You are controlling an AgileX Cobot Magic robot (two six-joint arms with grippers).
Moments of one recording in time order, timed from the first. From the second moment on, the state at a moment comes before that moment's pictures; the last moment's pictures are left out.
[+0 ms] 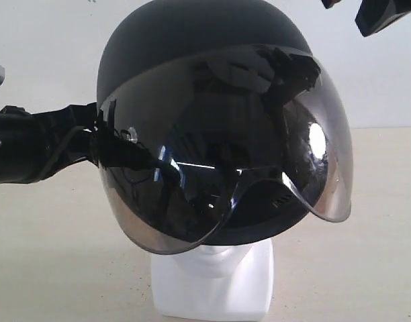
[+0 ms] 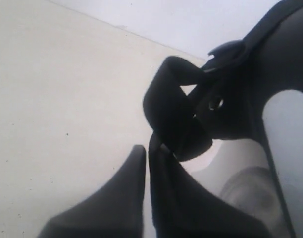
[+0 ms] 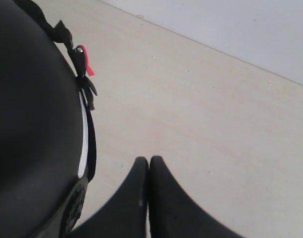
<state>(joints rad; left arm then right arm) -0.19 1.26 -0.69 -1.62 0.24 1.05 0.56 1.36 -1.62 -0.28 1.22 0.14</state>
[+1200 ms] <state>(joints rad) -0.18 1.34 -0.77 -1.63 0.26 1.05 0.56 1.39 -1.62 0.08 0.91 -0.08</state>
